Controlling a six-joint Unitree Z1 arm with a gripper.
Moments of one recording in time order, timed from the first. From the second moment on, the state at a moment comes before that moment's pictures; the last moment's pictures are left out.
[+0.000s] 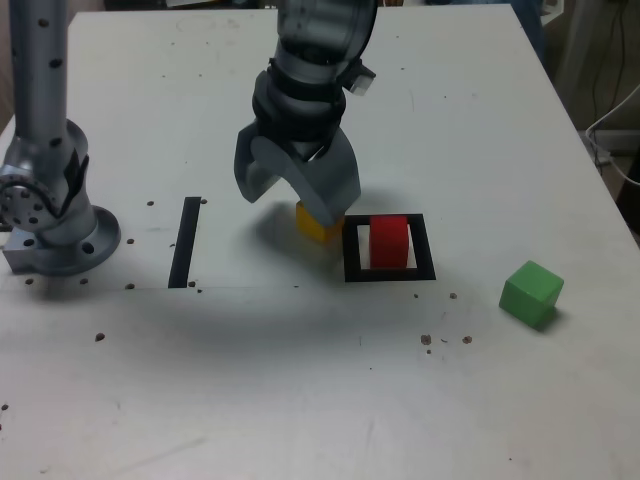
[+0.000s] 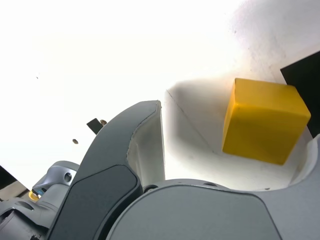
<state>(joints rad) -0.02 1.89 -1.18 1.12 0.19 0.53</state>
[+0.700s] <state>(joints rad) -0.01 1.92 -1.17 1.10 0.20 0.50</state>
